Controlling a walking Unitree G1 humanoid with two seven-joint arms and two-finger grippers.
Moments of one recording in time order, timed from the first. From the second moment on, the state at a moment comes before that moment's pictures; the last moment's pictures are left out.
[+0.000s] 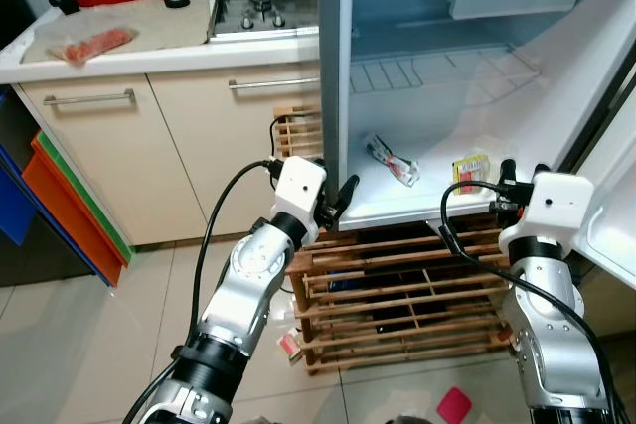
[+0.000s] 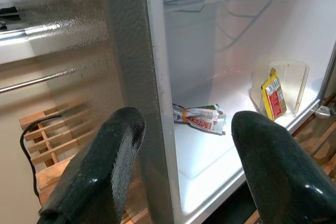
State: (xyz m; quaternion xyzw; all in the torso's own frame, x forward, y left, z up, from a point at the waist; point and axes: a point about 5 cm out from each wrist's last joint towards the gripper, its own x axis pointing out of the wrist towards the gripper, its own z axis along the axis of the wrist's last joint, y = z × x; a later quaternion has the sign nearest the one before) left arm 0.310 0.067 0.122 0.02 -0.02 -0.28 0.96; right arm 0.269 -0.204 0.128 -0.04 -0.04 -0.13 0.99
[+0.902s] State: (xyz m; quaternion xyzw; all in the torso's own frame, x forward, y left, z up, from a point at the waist) left arm 0.303 0.060 0.133 -0.01 -0.03 -0.30 0.95; right arm 0.287 -0.201 0.124 -0.04 -0.01 -0.09 1.00
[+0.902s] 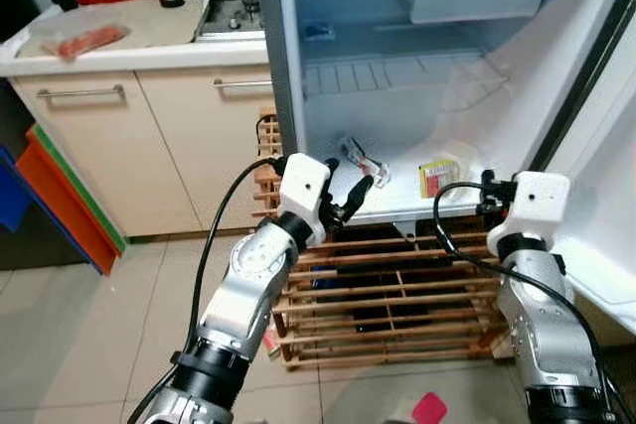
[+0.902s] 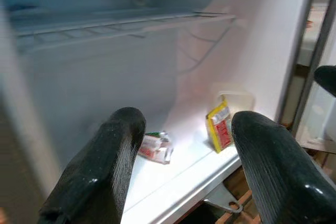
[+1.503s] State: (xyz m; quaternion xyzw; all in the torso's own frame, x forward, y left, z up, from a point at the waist) left arm 0.305 0.063 0.136 -0.01 -0.04 -0.29 0.95; right arm 0.289 -0.197 0.119 -0.04 0.00 -0.07 1.00
